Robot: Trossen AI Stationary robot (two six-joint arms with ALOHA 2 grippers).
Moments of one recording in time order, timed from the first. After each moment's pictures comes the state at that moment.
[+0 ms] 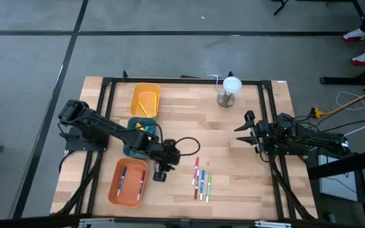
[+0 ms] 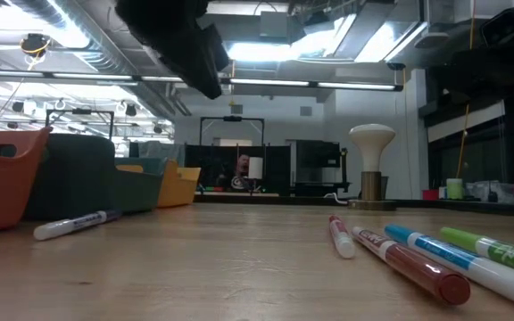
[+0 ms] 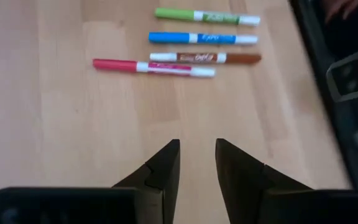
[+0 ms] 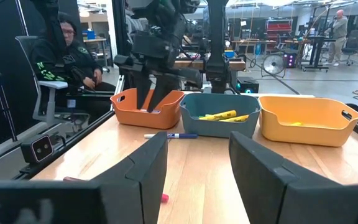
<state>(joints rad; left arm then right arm) -0.30 1.66 1.18 -0.45 0.04 -0.19 -0.15 0.02 0.01 0.06 -0.33 0.02</state>
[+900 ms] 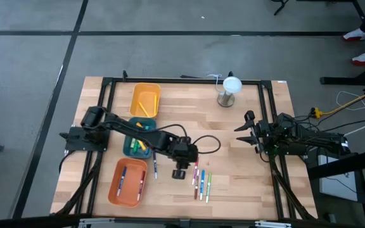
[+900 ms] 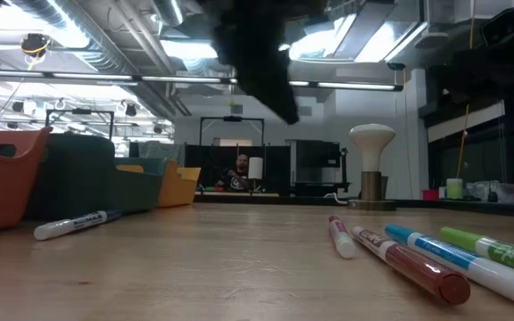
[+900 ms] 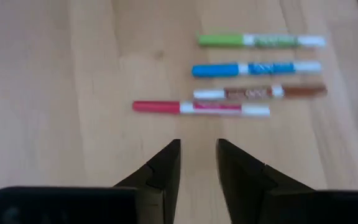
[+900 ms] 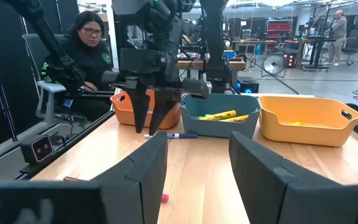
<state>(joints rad) -0.24 1.93 1.51 -0.60 -0.02 -0.11 -0.15 0.02 0.01 0.06 -0.33 0.02</state>
